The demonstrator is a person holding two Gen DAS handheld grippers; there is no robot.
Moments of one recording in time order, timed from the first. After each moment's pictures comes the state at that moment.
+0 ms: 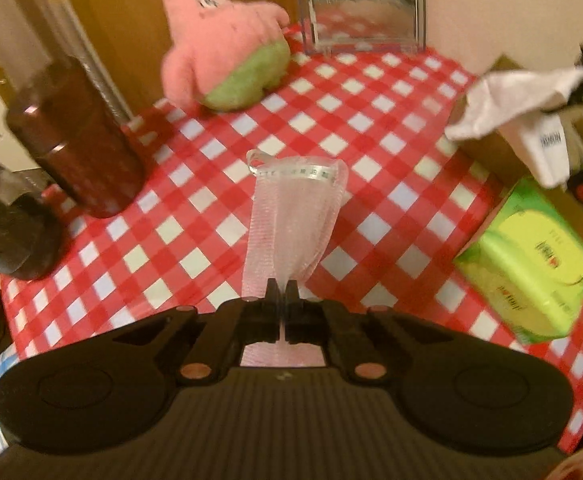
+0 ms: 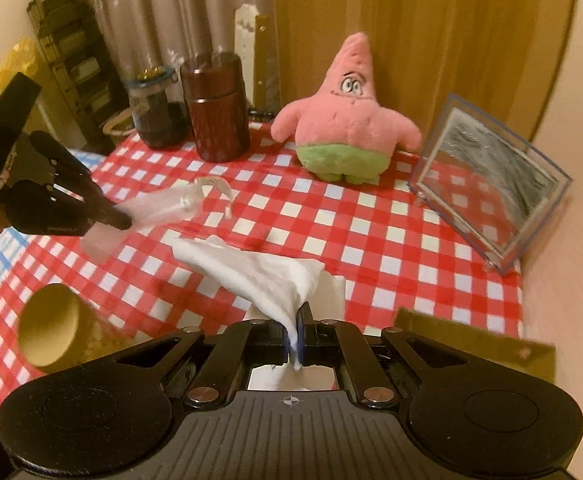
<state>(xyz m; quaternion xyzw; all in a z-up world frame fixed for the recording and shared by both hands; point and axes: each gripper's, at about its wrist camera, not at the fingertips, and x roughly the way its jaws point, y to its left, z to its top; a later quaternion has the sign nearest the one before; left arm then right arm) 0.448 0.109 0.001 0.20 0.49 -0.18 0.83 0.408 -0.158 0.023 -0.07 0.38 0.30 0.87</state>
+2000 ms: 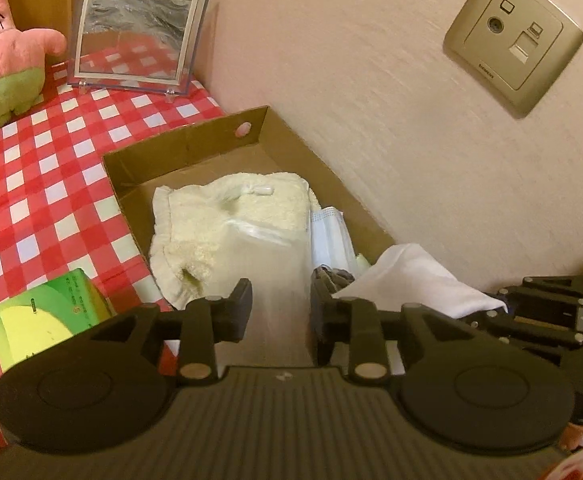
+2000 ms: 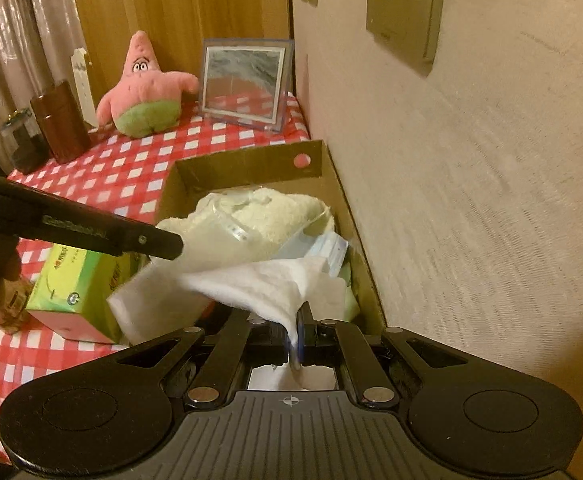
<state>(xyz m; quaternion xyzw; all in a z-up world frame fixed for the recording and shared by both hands) 0.356 -0.194 -0.034 0.01 0.48 -0.26 0.84 0.261 -0.371 -0.049 0.05 0.40 0.09 0.91</state>
